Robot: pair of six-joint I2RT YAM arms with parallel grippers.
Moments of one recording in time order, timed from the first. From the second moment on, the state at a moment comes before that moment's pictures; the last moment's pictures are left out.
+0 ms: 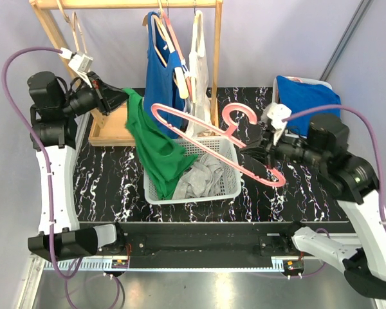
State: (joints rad) left arm 0.15 1.22 1.59 -0.46 1.05 -0.18; right arm 0.55 0.97 1.50 -0.84 -0.51 -0.18
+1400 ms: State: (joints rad) left arm -0.80 1.31 1.43 -0.68 0.10 0.32; right arm 0.55 1.07 1.72 -0.65 -0.14 -0.06
